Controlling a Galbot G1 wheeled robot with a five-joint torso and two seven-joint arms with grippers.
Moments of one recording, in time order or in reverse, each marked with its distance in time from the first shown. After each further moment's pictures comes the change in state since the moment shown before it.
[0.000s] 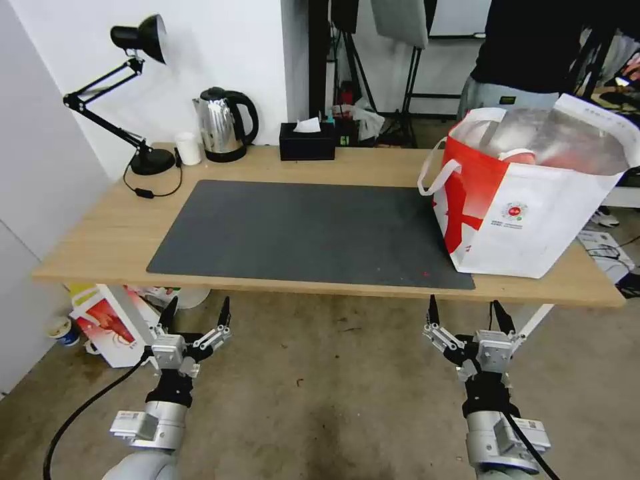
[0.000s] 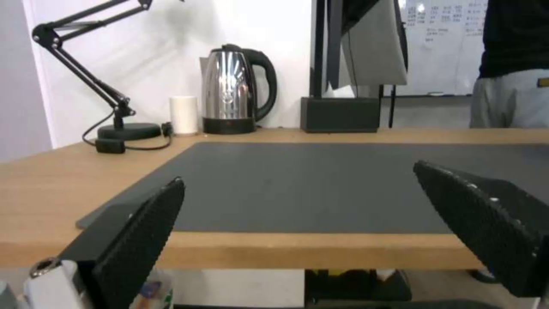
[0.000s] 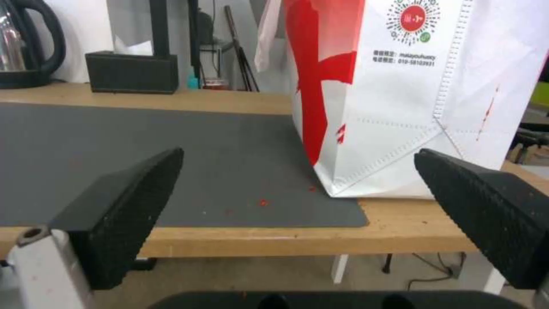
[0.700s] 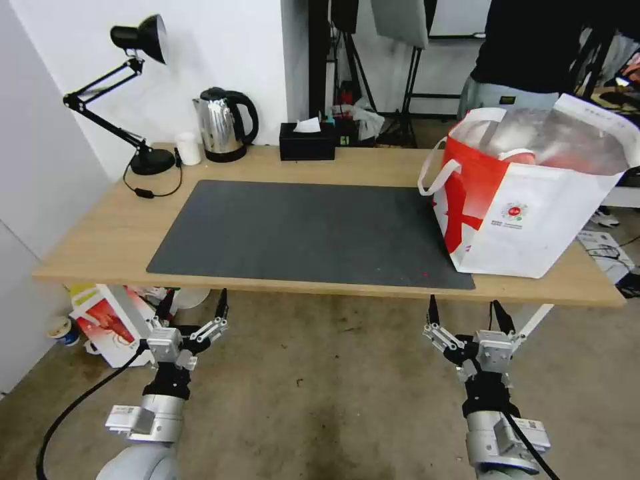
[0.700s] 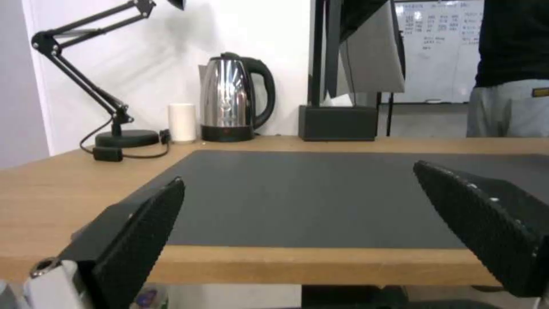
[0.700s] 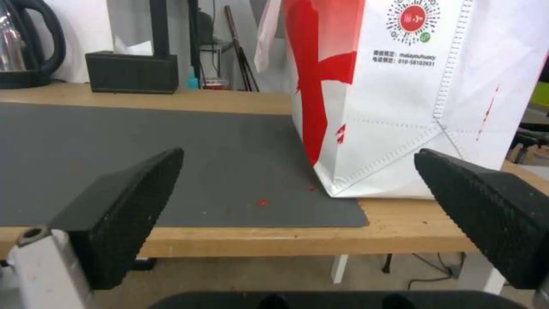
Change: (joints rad) left arm -0.005 0.001 0.000 -0.009 -0.008 -0.001 0.003; right arm 0.000 0.000 0.000 0.000 0.000 0.000 0.000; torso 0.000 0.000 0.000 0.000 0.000
